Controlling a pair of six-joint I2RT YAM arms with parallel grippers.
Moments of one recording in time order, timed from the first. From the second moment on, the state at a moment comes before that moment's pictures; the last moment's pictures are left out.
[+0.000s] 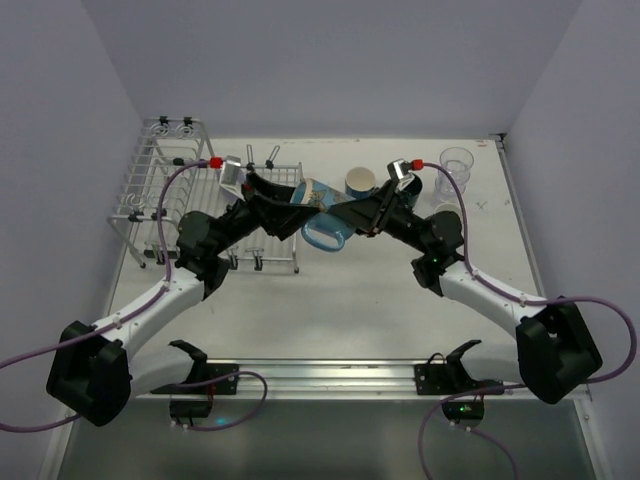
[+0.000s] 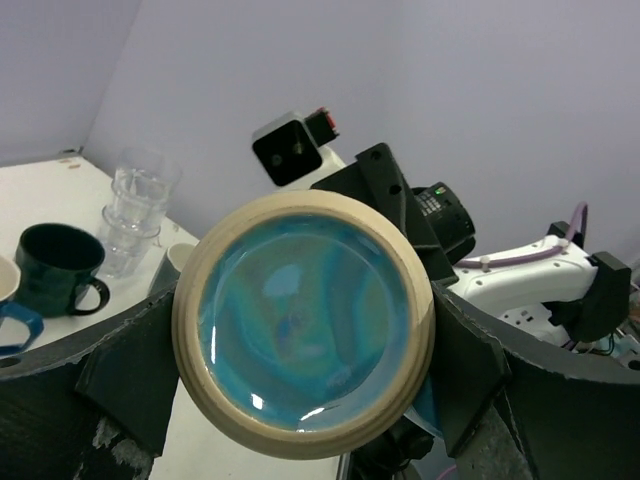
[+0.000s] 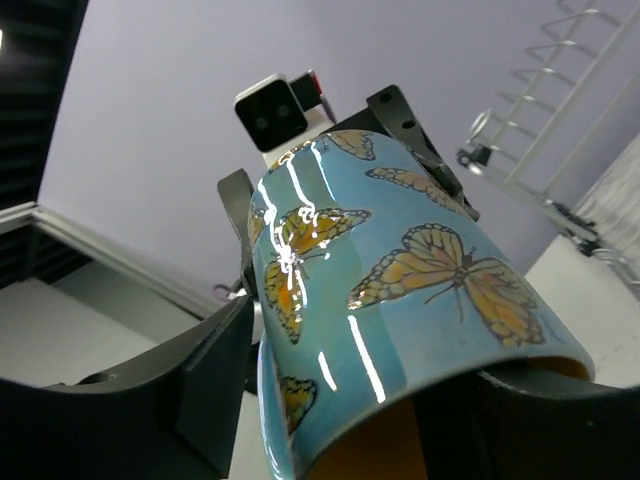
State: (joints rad) left arm -0.47 1.14 0.67 0.90 0.58 -0.88; right arm 0.53 1.26 0.67 1.01 -0.60 1.43
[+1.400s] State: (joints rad) left arm -0.52 0.65 0.85 -0.34 -0.20 -0.24; right arm 0.51 1.40 1.11 -0.43 -0.04 0.36
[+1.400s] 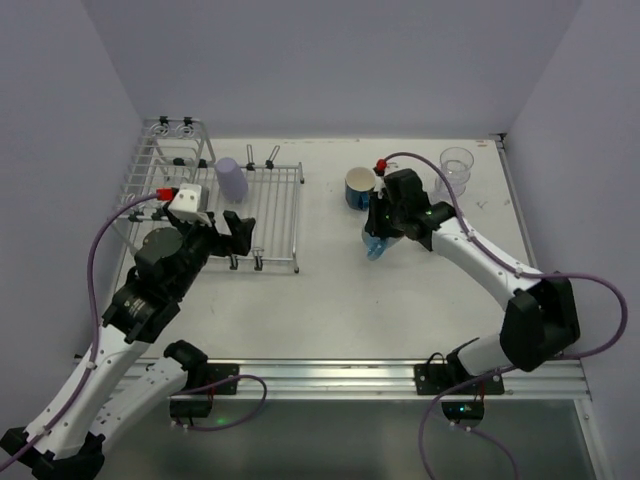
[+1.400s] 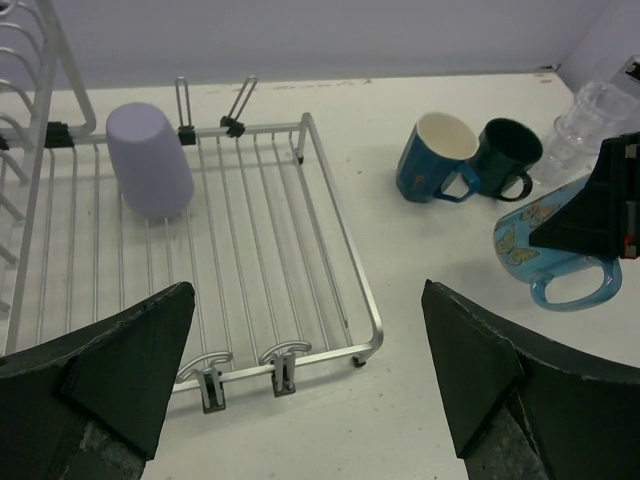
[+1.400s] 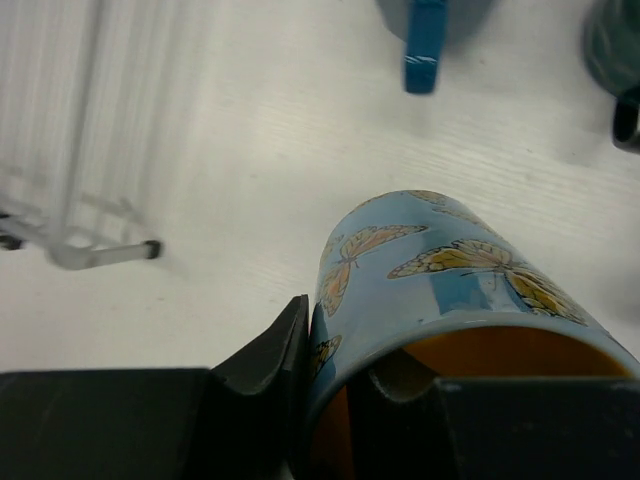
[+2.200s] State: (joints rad) left arm -0.52 0.84 0.90 -0.43 -0.29 -0.21; right arm 0.45 1.75 1.27 -0.54 0.16 0.23
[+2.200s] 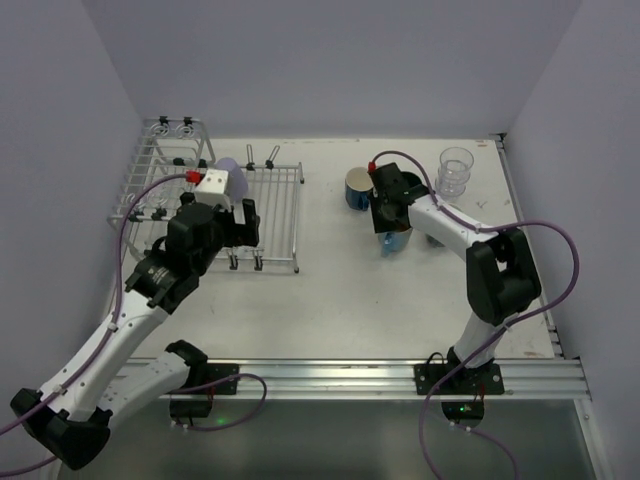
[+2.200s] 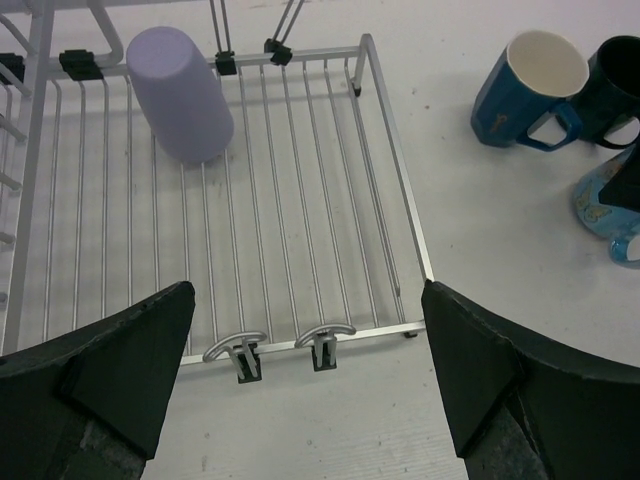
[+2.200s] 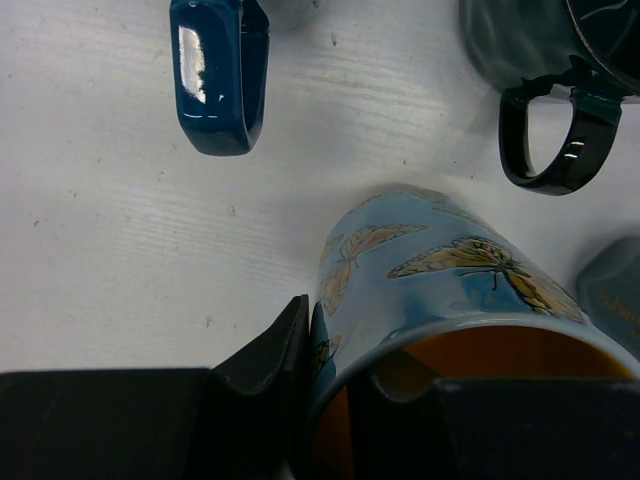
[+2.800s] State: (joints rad) left arm -0.51 1.22 1.05 -0.34 -0.49 -0.29; right arm 0.44 1.61 1.23 -0.52 0.13 0.22
